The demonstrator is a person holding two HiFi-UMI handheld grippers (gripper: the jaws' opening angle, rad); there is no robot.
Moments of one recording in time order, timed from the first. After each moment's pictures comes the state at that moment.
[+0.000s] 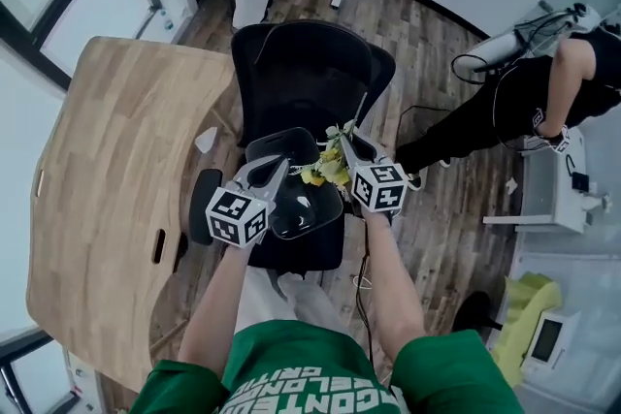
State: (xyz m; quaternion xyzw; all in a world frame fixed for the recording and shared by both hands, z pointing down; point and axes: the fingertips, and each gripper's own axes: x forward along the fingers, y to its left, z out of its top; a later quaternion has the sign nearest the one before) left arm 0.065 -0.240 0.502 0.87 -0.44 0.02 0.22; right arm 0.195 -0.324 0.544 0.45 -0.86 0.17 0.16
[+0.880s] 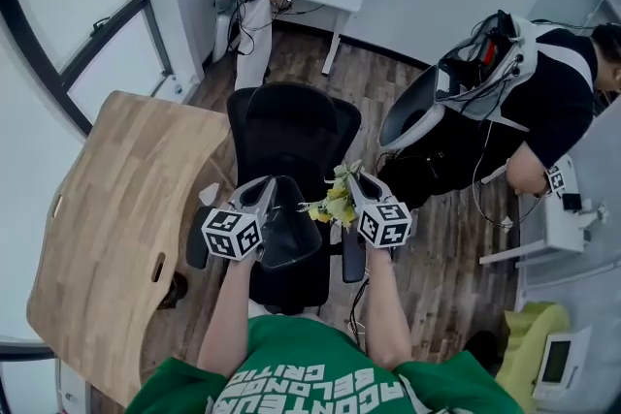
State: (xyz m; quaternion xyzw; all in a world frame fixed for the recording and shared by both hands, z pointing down) left arm 0.100 -0.215 0.395 0.85 -0.50 -0.04 0.18; right arm 0.287 -0.268 0.426 0.46 -0.87 0.13 0.09
